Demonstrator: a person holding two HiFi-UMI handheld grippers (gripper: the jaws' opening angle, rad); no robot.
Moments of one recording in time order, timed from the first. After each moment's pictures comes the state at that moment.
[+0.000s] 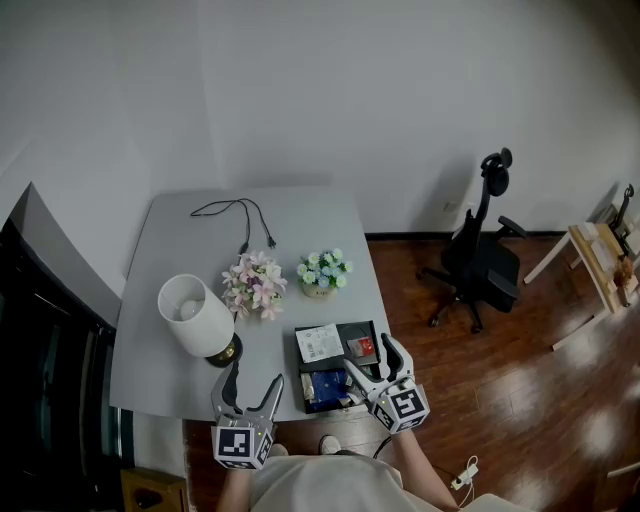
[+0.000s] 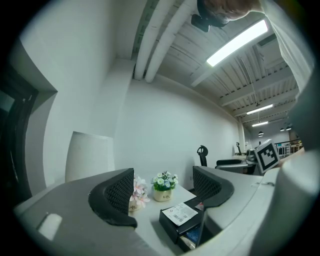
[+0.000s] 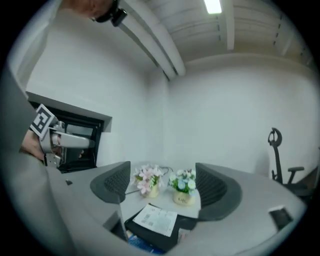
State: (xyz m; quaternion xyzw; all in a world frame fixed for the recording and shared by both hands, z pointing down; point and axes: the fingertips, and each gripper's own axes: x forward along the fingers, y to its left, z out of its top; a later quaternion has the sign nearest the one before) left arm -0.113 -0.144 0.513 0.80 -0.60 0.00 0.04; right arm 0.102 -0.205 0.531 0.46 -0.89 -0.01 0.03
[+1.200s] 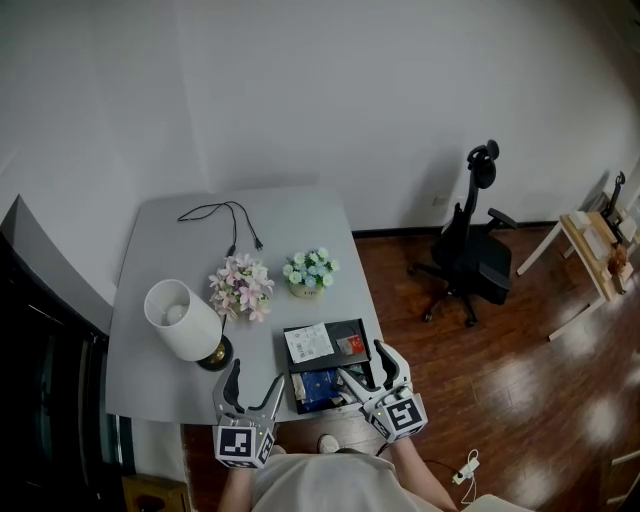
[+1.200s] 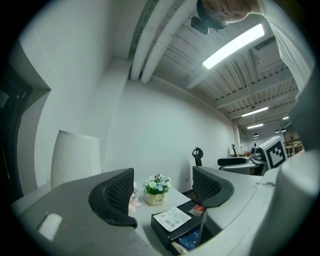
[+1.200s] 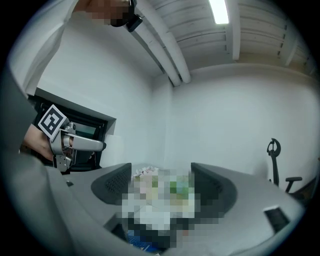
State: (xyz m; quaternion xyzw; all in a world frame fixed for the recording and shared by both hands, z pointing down) left arm -0.083 -0.151 0.507 0.82 -0.58 -0.01 0.04; right arm 0.114 -0.179 0.517 0.46 -0.89 -0.05 0.04
